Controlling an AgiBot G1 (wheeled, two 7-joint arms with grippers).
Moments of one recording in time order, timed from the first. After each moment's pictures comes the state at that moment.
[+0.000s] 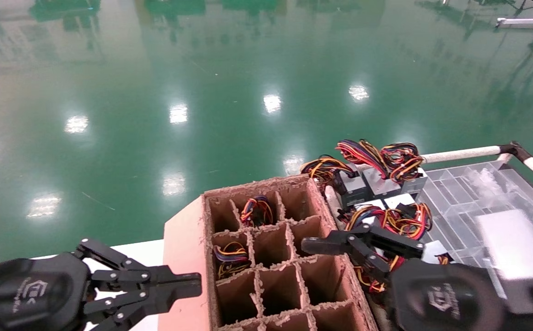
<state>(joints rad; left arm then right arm) -1.09 0.59 0.34 -1.27 0.69 1.47 -0.15 1.11 -0.67 -0.32 1.24 -0.80 -1.48 0.17</state>
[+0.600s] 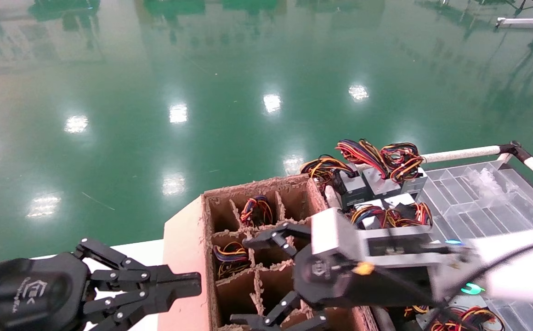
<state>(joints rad) -1.09 0.59 0.34 -1.27 0.69 1.47 -0.15 1.37 -0.98 -0.52 0.88 -1.13 -1.48 0.01</state>
